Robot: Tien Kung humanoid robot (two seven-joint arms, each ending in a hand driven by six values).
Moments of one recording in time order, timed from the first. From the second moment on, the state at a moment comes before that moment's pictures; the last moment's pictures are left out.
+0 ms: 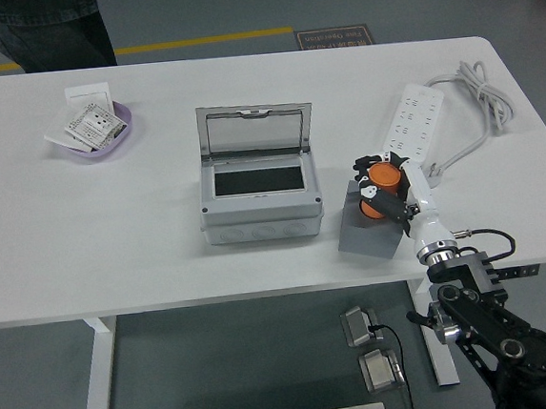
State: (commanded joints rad) left arm 0.08 0.05 -1.70 -0.18 1.54 -0.04 0.40; right arm 0.16 -0.09 1.11 1.18 -1.19 -0.35 0.34
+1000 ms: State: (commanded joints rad) left arm 0.08 0.05 -1.71 -0.18 1.56 -0.04 0.39; right arm 0.20 -0.11 1.11 1.23 -1.33 -0.42 0.28
